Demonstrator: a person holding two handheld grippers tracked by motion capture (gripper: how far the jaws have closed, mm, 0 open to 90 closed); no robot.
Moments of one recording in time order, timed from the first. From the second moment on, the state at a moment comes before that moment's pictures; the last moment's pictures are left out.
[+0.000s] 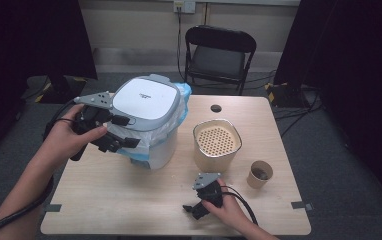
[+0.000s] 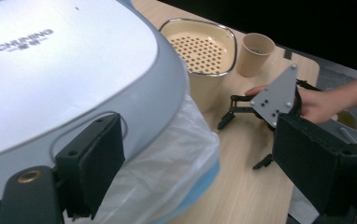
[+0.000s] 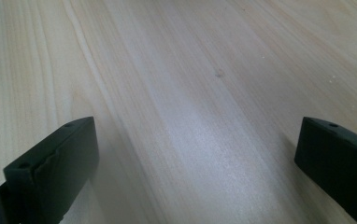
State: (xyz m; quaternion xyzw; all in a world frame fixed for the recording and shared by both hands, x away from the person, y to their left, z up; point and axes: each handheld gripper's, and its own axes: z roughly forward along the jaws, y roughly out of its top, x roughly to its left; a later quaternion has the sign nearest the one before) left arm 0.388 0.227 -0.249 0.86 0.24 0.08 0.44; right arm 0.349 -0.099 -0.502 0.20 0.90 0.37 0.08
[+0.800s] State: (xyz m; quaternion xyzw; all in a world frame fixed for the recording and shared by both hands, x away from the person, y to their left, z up) left arm 0.403 0.222 -0.255 0.87 0.24 0.10 0.42; right arm 0.349 -0.099 -0.502 0.20 0.90 0.37 0.09
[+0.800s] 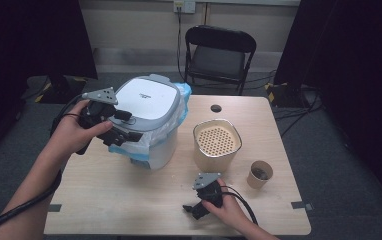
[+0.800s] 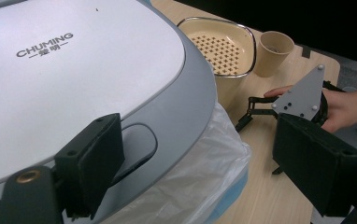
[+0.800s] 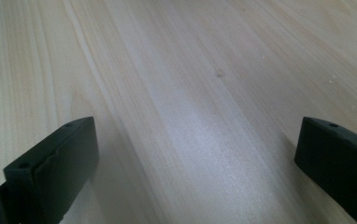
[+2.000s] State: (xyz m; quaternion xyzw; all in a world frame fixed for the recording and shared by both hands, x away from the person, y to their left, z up) left arm 0.399 0.227 -0.257 0.86 0.25 0.08 0.43; right arm 0.349 -0.099 -0.502 0.20 0.90 0.37 0.09
